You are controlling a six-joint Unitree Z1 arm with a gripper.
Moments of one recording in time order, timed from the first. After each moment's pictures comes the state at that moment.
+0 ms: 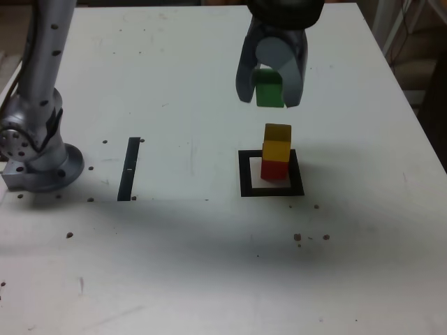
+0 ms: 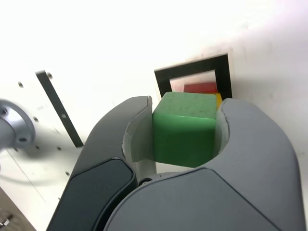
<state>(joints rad) -0.08 2.04 -1.93 1.60 0.14 0.11</state>
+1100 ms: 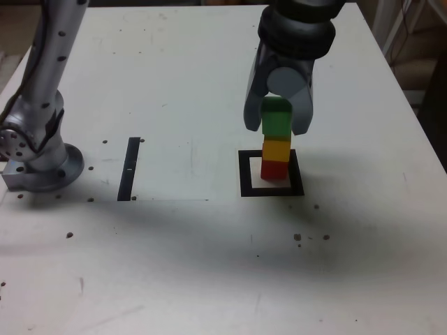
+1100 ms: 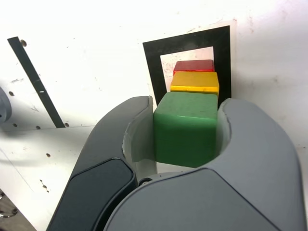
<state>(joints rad) -0.11 2.11 -1.93 1.58 0.08 0.04</state>
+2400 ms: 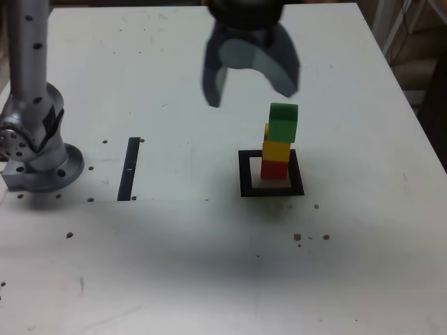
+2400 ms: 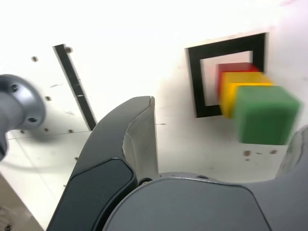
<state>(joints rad) -0.11 1.84 -1.66 1.52 0.12 0.03</state>
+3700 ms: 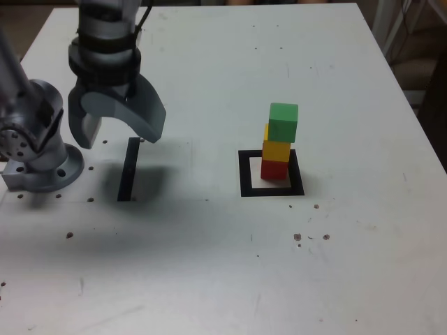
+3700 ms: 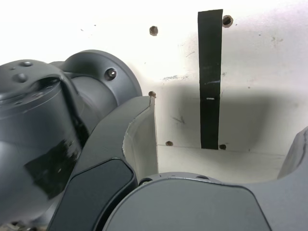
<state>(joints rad) -0.08 1.47 -0.85 1.20 0.04 -0.03</state>
